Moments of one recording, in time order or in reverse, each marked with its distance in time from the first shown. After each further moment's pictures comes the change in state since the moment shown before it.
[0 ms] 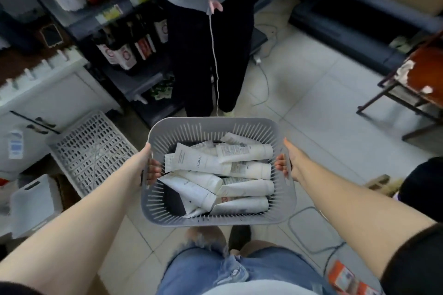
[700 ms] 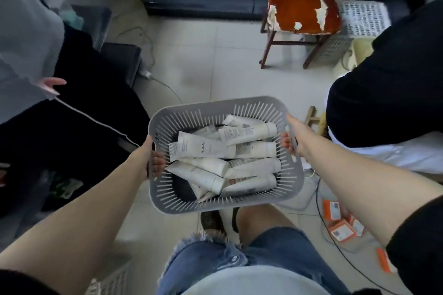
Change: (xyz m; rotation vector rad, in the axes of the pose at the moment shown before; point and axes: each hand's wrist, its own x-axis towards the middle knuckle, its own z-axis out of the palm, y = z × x) left_hand 0.044 0.225 0.317 0.562 -0.395 0.055; right_hand 0.084 -0.094 -0.191 0.492 0.360 0.139
